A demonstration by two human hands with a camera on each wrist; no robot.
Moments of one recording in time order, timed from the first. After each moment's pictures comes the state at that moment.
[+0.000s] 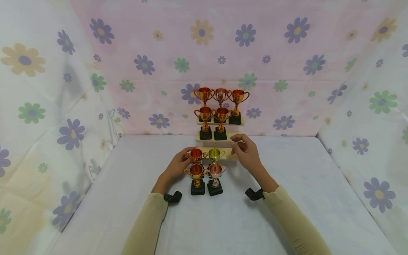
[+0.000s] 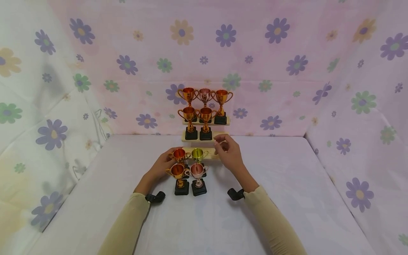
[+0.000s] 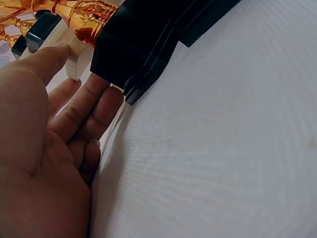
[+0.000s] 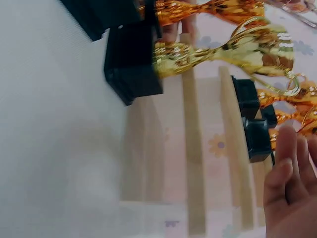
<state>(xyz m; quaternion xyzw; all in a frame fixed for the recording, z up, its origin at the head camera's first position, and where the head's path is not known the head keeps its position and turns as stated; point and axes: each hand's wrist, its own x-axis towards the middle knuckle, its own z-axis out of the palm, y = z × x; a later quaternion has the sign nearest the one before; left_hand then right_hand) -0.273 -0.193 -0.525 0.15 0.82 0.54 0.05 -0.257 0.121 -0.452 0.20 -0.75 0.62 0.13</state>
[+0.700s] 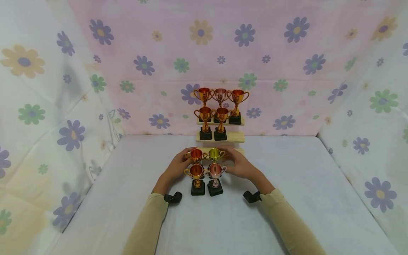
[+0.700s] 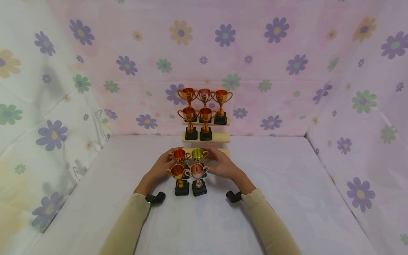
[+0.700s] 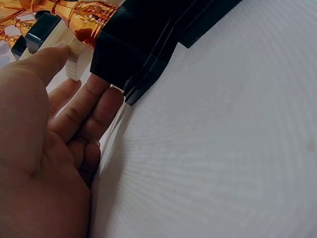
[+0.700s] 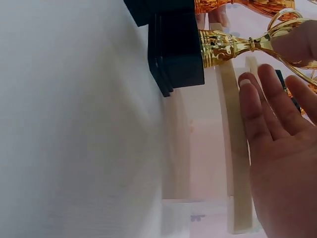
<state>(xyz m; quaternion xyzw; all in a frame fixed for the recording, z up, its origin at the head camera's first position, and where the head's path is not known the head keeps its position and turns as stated) -0.271 -0.193 -0.525 0.14 0.83 0.54 0.06 -0.259 0.117 -0.478 0.36 -0.78 0.52 -0.05</state>
